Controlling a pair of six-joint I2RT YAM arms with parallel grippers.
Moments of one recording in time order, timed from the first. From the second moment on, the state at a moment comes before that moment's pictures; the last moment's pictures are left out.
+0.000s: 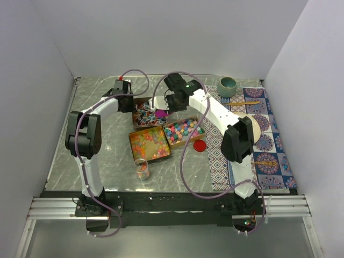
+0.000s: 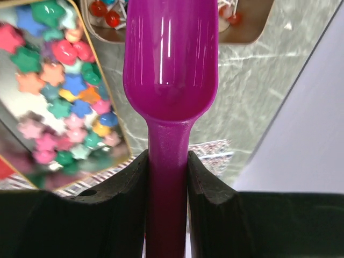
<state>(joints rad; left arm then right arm) -0.19 2.01 1.46 -0.32 0.02 -0.28 0.63 2.08 2.03 -1.00 0.02 -1.24</state>
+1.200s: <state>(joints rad) 0.05 1.79 1.11 -0.45 0.34 -0.66 0.74 2.39 2.30 -0.92 0.36 -1.85</state>
